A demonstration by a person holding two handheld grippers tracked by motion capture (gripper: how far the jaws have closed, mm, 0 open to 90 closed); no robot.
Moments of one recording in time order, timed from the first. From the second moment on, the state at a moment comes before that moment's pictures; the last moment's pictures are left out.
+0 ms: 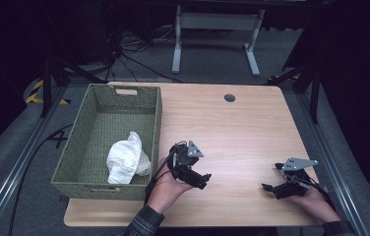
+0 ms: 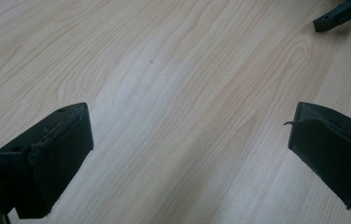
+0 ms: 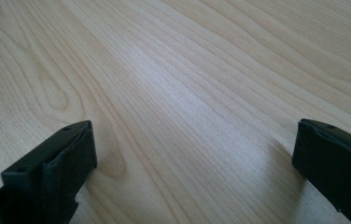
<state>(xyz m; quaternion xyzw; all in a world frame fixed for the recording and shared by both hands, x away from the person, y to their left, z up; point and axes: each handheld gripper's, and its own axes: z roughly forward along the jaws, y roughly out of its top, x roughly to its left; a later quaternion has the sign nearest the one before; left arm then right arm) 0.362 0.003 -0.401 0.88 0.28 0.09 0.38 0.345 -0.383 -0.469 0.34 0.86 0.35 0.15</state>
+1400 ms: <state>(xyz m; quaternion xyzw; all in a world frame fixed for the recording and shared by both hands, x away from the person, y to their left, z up) 0.381 0.017 -0.348 0.89 0.23 0.07 0.39 0.345 -0.383 -0.469 0.34 0.86 0.35 0.15</state>
